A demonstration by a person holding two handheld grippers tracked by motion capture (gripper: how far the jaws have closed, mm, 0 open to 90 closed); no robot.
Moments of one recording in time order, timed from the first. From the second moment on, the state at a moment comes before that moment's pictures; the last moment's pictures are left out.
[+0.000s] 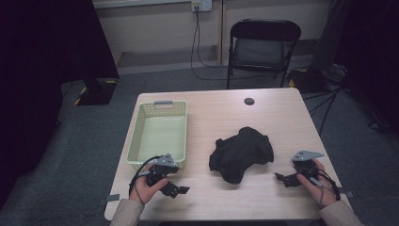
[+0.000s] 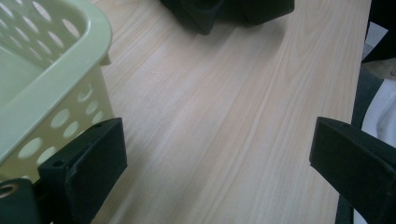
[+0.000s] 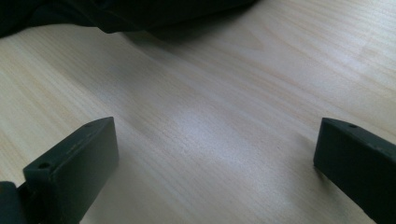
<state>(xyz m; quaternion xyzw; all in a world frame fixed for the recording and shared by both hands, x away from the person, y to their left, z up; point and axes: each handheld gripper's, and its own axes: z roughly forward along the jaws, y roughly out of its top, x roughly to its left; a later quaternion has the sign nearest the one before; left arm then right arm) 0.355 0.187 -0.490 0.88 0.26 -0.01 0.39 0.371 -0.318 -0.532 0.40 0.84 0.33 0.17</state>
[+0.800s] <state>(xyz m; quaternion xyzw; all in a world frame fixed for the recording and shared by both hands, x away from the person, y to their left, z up) 0.349 0.206 -0.499 0.88 0.26 -0.02 0.39 0.371 -0.318 -0.532 0.40 0.84 0.33 0.17</state>
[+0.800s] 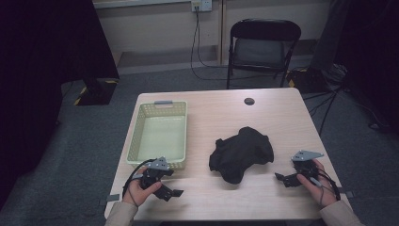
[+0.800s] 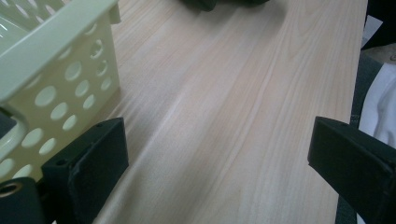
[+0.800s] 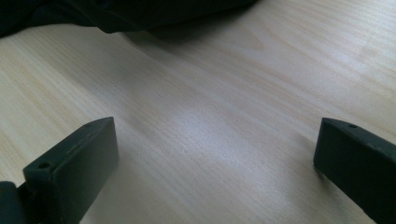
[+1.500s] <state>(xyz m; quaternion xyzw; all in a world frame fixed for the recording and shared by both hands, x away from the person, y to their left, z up) 0.346 0.220 -0.506 0.88 0.27 -0.02 0.38 0.371 -0.318 -0.532 0.40 0.84 0.33 0.17</state>
